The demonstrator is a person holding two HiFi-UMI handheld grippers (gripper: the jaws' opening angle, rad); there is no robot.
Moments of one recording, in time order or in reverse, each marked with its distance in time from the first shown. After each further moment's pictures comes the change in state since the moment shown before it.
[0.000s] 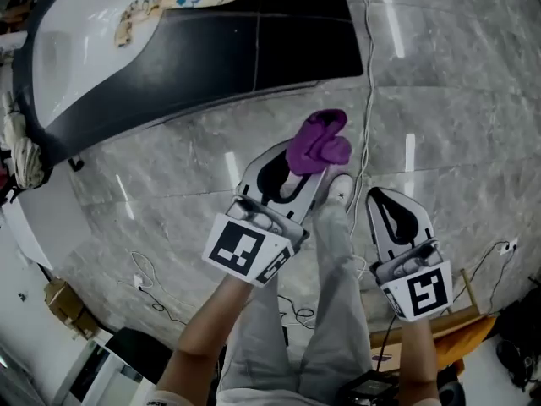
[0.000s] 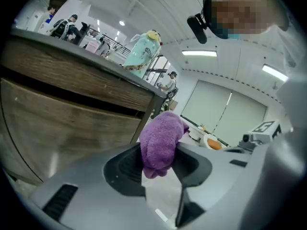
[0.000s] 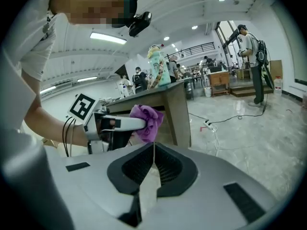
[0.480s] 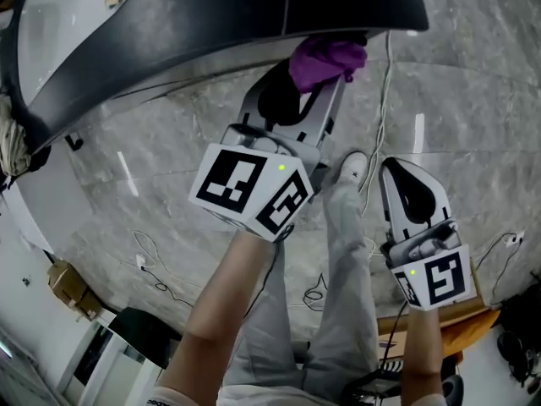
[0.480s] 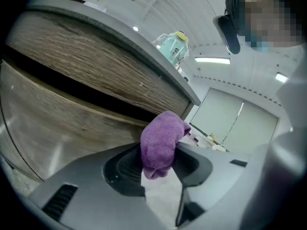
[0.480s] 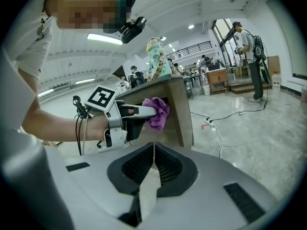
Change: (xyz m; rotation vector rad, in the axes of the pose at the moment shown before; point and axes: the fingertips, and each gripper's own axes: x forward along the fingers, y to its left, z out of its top) left arm 0.030 0.057 0.017 -0.101 -0.061 0.095; right arm 0.027 0.009 -0.021 0.043 -0.013 -0.002
